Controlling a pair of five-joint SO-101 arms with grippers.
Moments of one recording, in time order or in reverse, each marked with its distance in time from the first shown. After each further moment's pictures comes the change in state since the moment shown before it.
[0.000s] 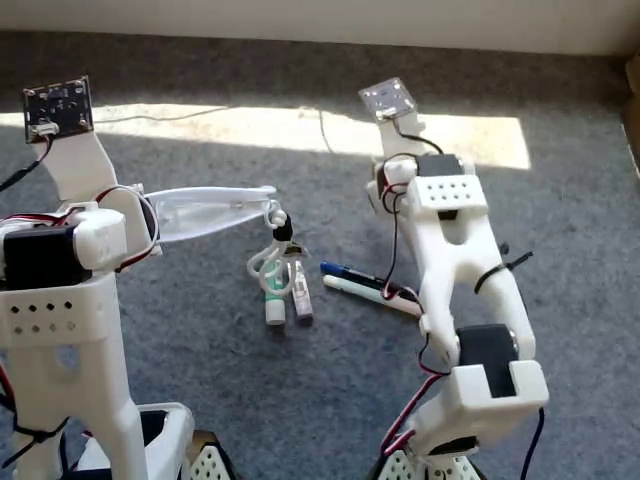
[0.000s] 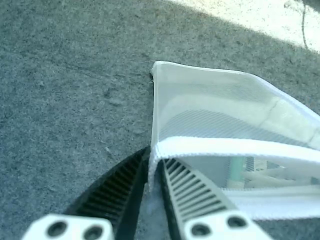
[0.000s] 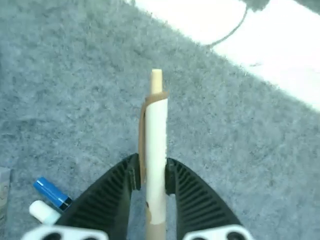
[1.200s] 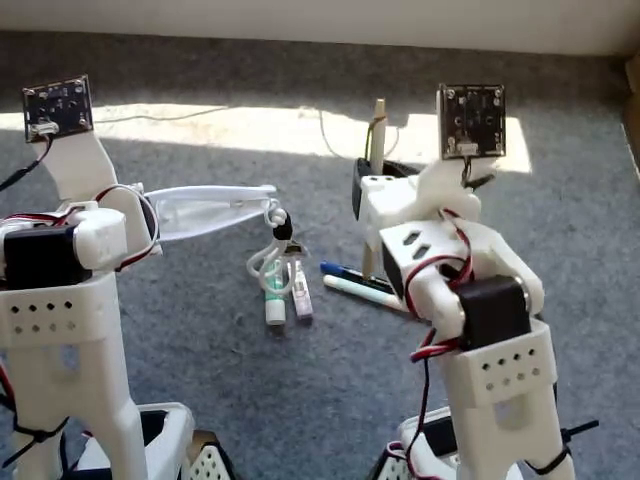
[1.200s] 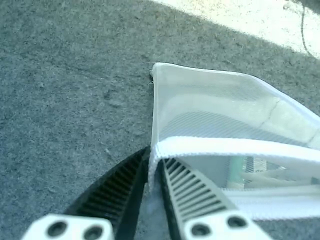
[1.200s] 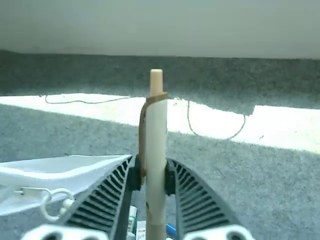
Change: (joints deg) left arm 0.0 0.0 0.0 -0.4 0.0; right arm -11.0 -52.2 13.3 3.7 -28.8
